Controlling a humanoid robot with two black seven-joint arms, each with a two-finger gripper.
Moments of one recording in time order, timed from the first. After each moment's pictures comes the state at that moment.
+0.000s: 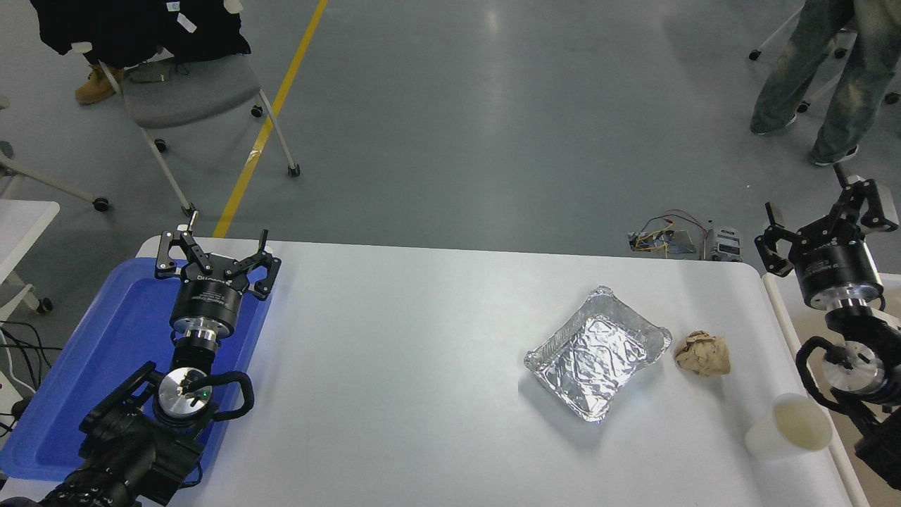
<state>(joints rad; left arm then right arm) -0.50 0.13 -1.12 -0.54 -0.09 -0.62 -0.36 0.48 -0.49 0.94 0.72 -0.19 0.26 0.53</state>
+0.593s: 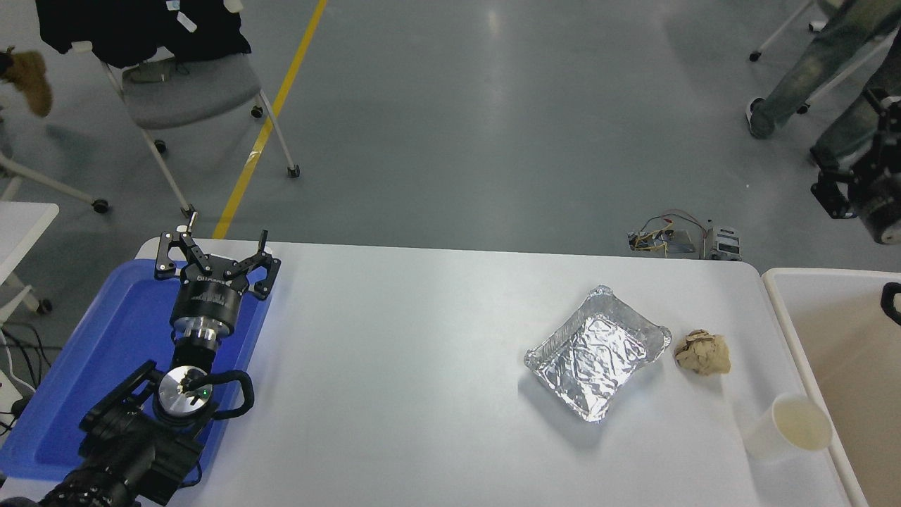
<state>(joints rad) -0.50 0.13 -1.12 -0.54 -0.09 -0.62 -0.36 0.92 -0.80 0.20 0.72 -0.16 0.22 0.49</state>
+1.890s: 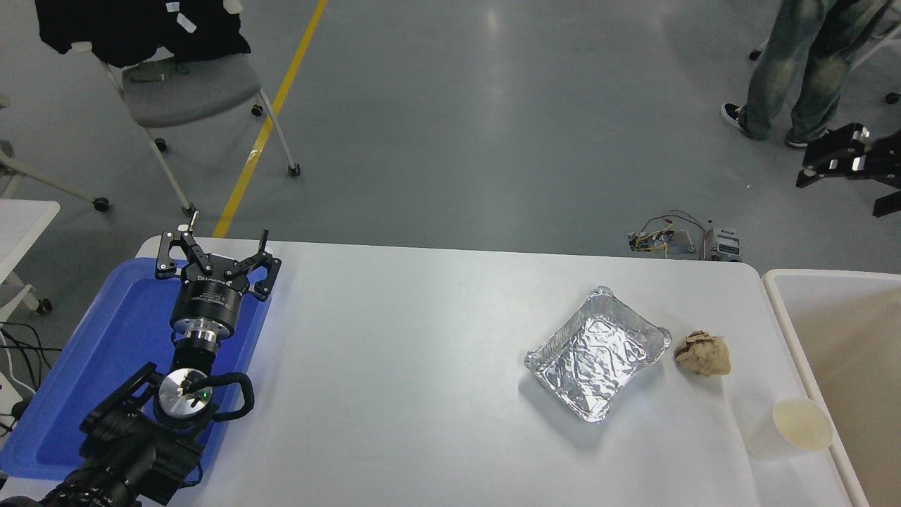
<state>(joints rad) -0.50 0.13 -1.12 -0.54 -0.09 -0.62 -0.36 2.04 -0.67 -1.28 1.05 -0.27 0.76 -0.02</state>
